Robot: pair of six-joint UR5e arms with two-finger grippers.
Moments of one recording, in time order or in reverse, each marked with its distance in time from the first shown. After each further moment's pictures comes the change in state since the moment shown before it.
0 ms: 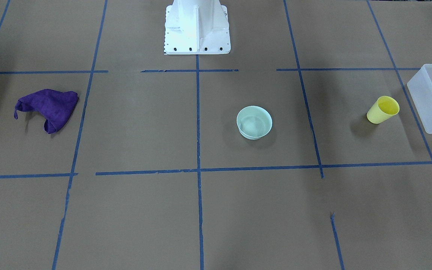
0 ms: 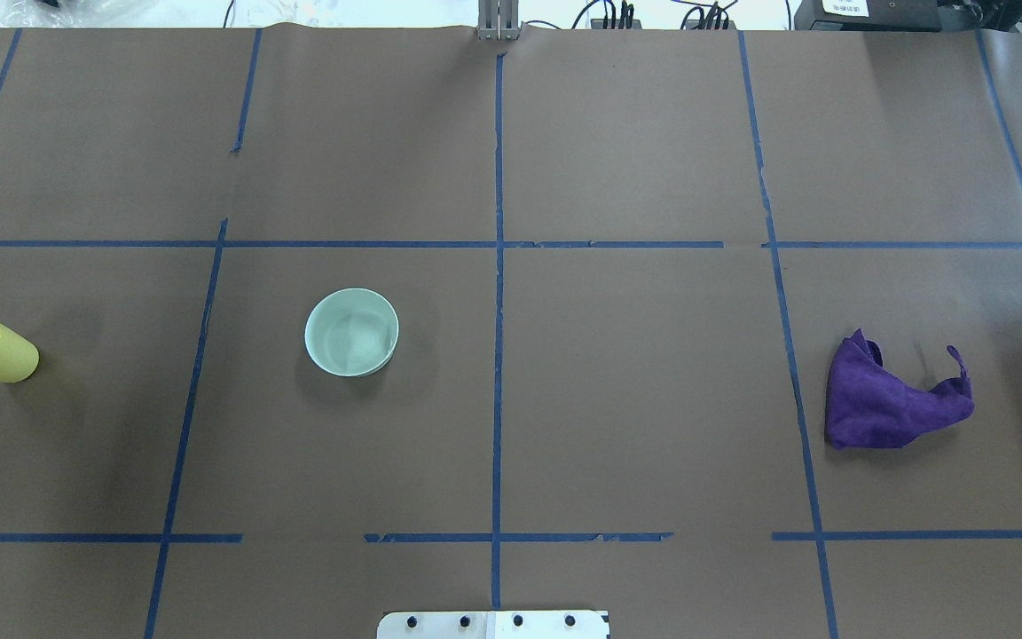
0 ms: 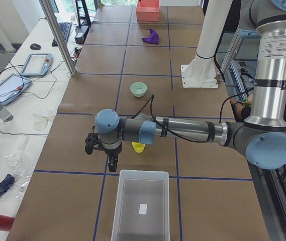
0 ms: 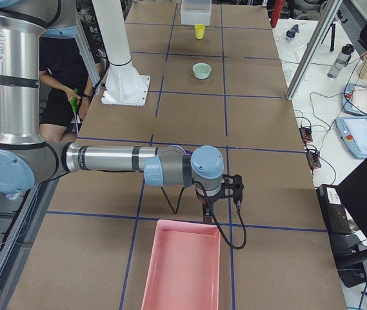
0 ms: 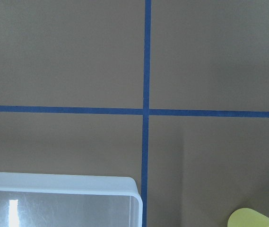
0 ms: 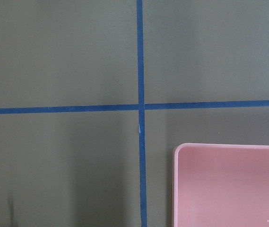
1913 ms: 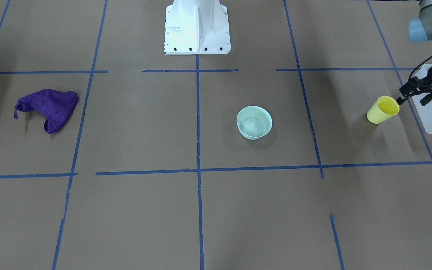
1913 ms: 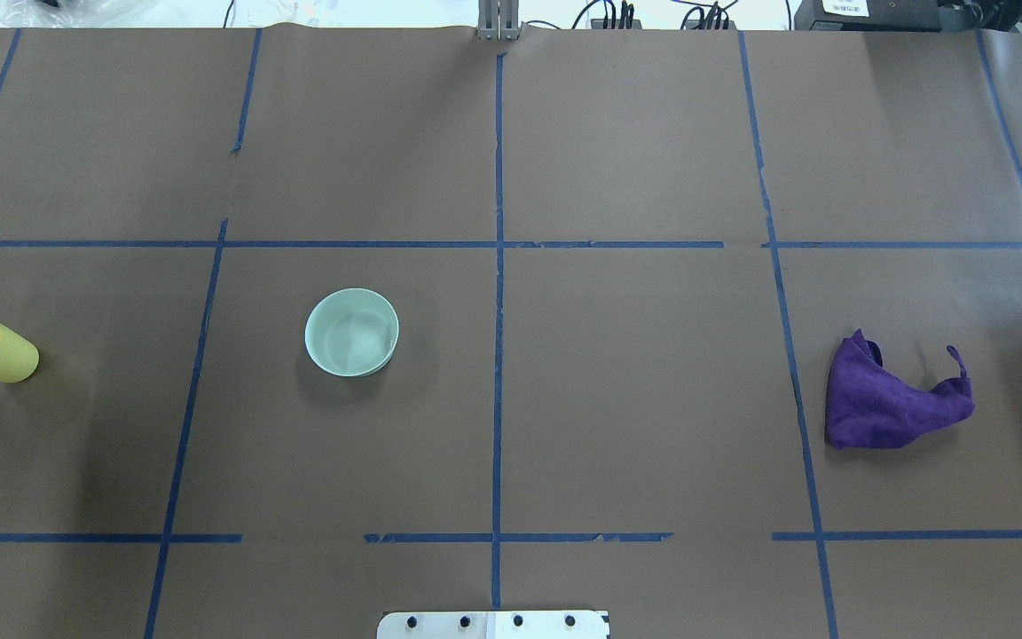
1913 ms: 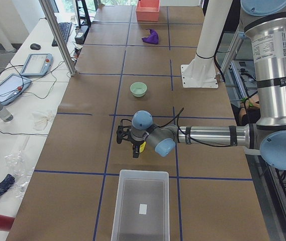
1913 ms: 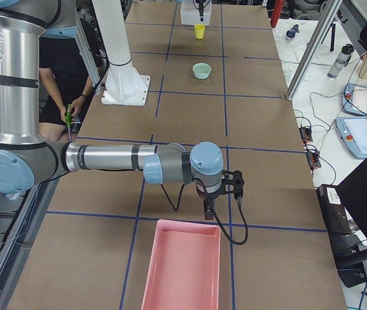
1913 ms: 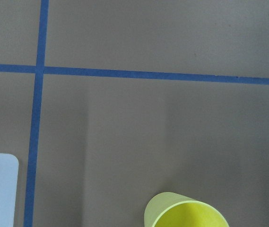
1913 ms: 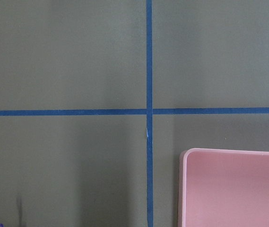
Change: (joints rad) left arm 0.371 0.239 -0.044 -0.727 0.075 -0.612; right arm 0.000 0.000 0.019 0.011 0.012 0.001
